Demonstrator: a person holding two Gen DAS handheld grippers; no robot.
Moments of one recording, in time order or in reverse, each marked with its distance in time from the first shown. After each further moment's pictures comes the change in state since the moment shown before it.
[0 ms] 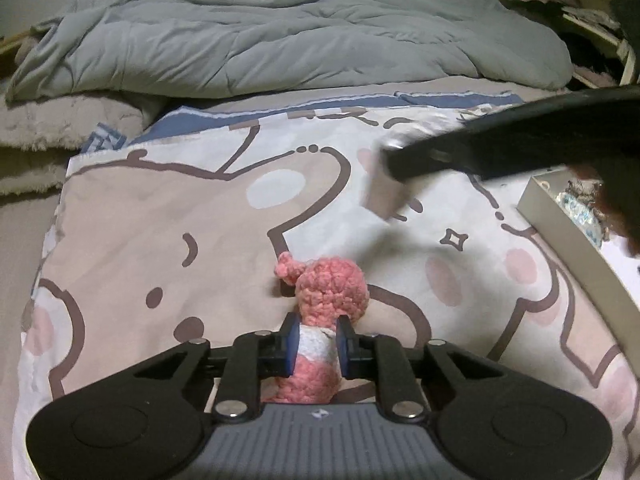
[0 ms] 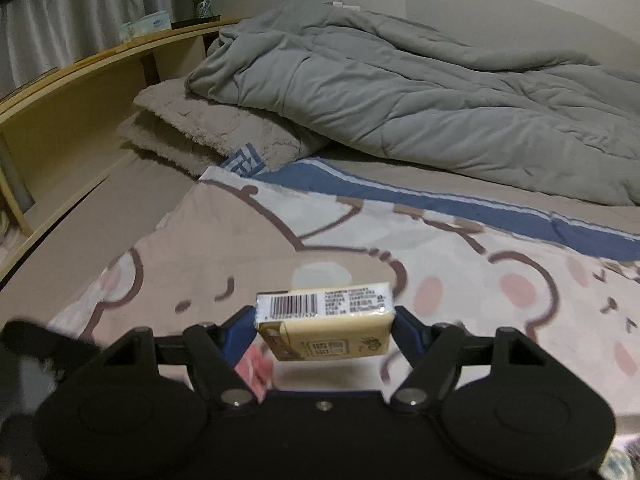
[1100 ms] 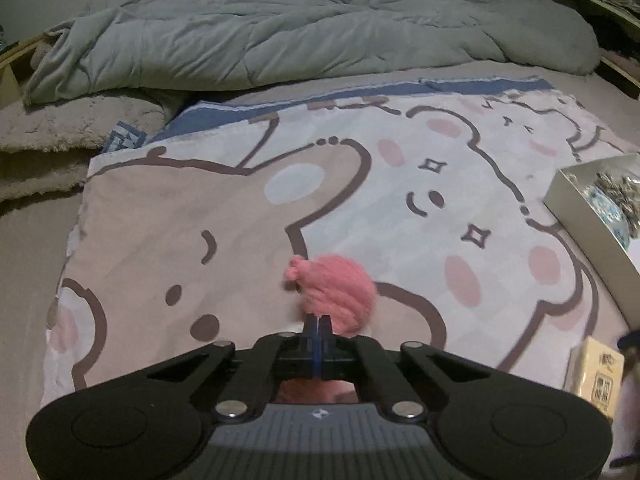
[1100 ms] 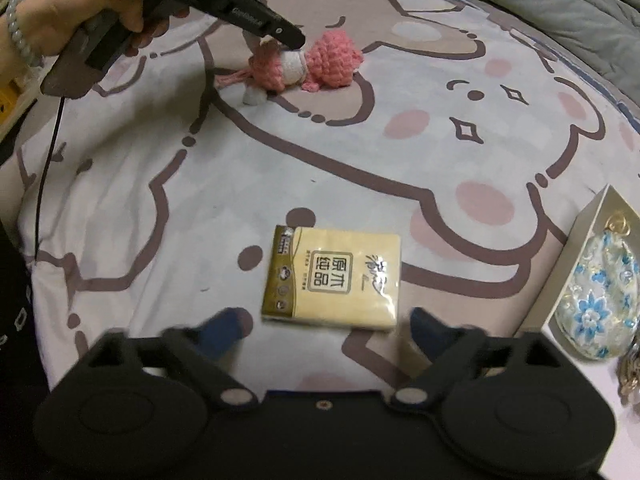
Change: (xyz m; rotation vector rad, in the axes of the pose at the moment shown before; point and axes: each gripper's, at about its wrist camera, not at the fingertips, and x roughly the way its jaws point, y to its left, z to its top) left arm 0.002 -0.014 0.009 0.005 0.063 0.101; right arm -0.085 -0.023 -0.144 -0.314 0.475 0.230
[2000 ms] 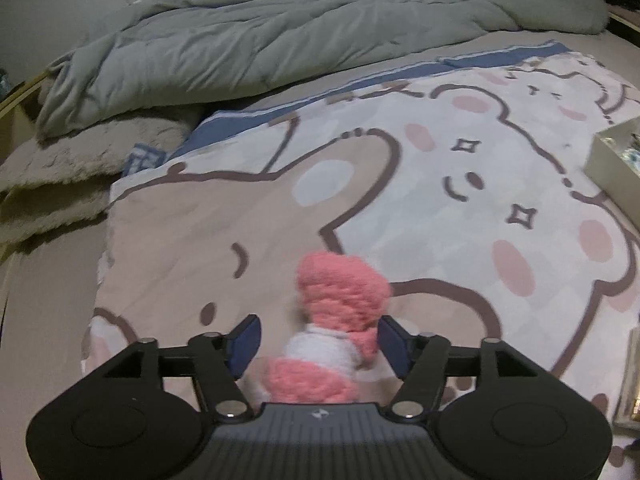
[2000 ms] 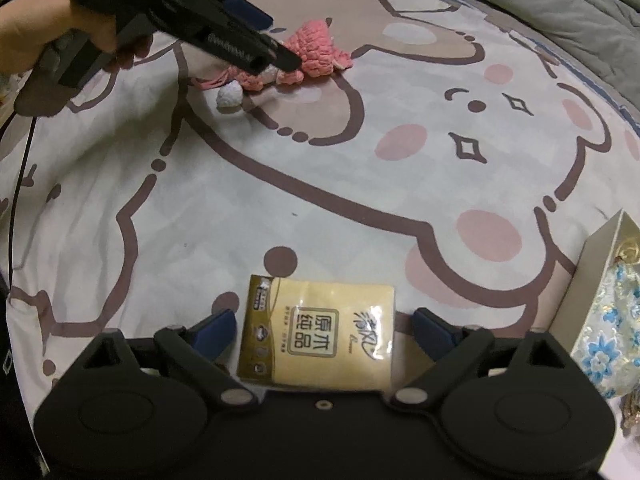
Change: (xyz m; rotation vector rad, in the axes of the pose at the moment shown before) left arm 0.019 0.000 0.005 0.093 0.009 0.151; right arm 0.030 -0.008 0.024 0.012 0.008 -0.034
